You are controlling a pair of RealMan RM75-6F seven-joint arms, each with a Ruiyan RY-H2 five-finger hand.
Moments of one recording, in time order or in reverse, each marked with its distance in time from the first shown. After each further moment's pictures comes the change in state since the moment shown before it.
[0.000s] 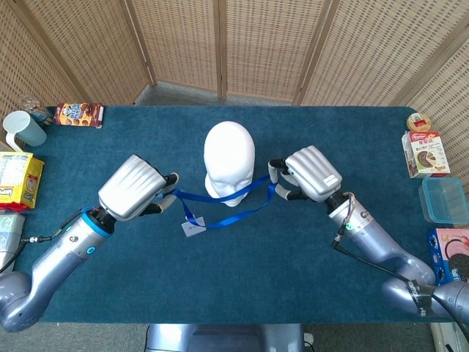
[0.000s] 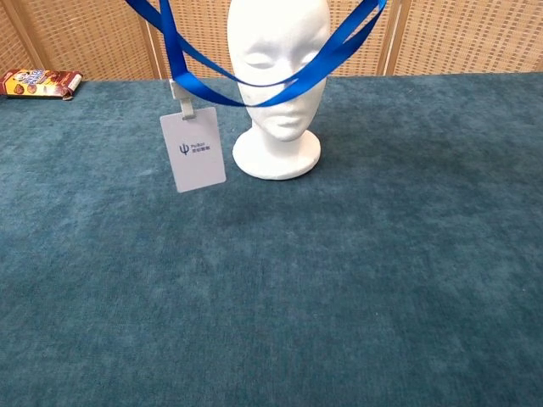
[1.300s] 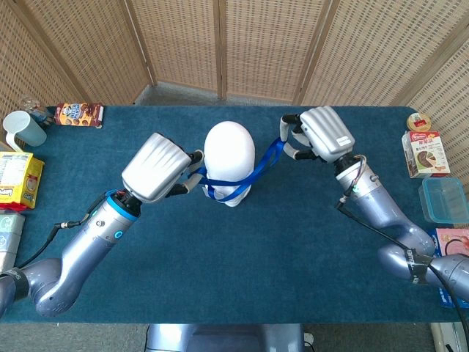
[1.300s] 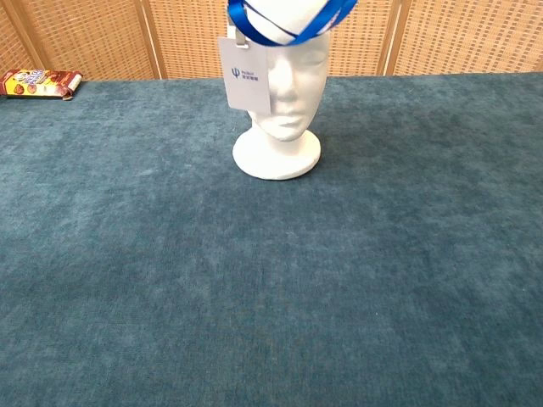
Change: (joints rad) left arm -0.126 -0.098 -0.126 0.010 -0.218 0.017 0.148; right arm 0.084 -0.019 0.090 0.189 0.106 -0.052 0.099
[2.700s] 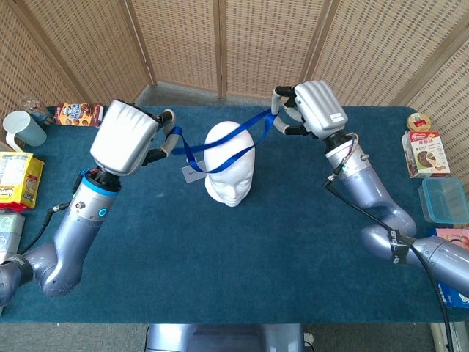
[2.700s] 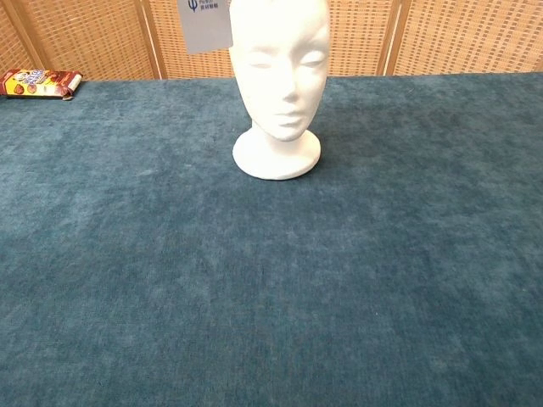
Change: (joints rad) left arm 0.019 -0.059 -0.035 0.160 0.046 0.183 -0.016; right arm 0.085 -0.078 0.062 0.117 0.080 -0.003 0.000
